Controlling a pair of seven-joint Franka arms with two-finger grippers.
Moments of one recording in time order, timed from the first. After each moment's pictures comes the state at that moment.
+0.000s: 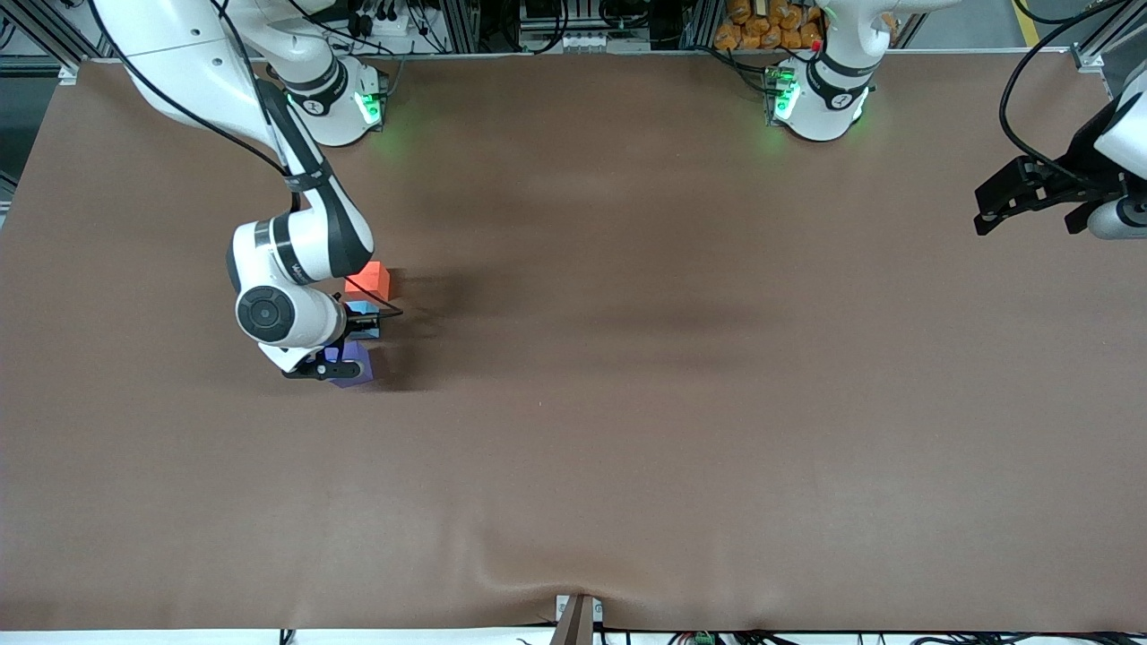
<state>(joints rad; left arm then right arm) -0.01 0.04 -0.11 -1.40 0.04 1.48 -0.12 0.23 0.44 -0.01 -2.01 -0.02 2.14 0.22</state>
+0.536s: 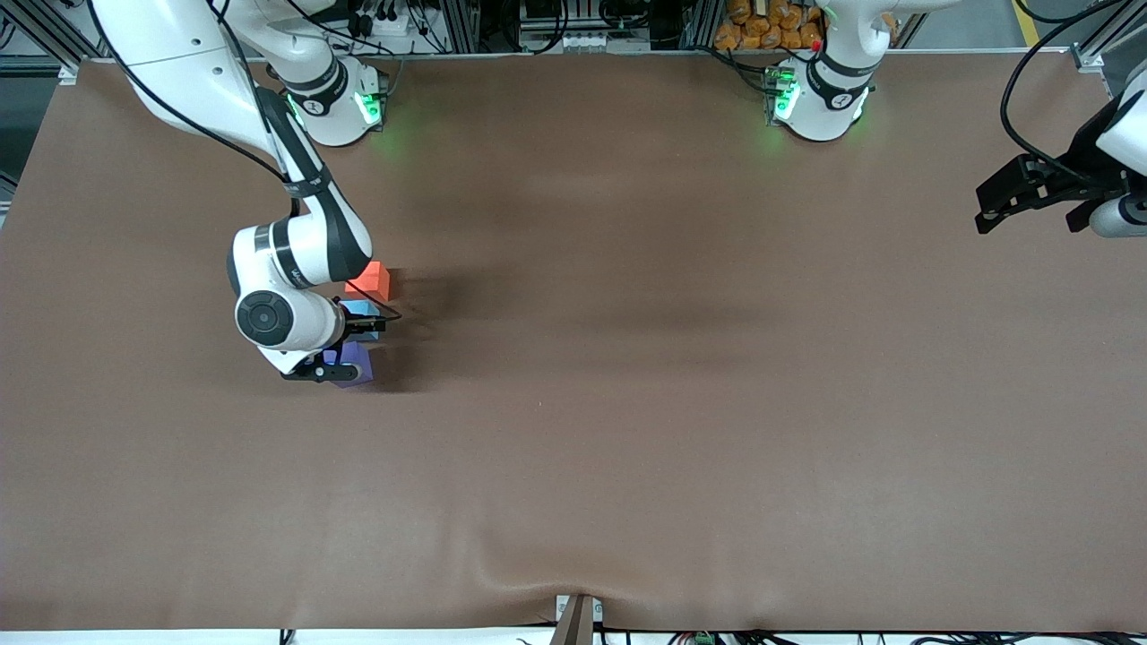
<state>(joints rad) -0.01 0.04 -0.11 -1.40 0.04 1.47 -0.12 0.23 0.46 -0.01 -2.01 -0.02 2.15 0.24</state>
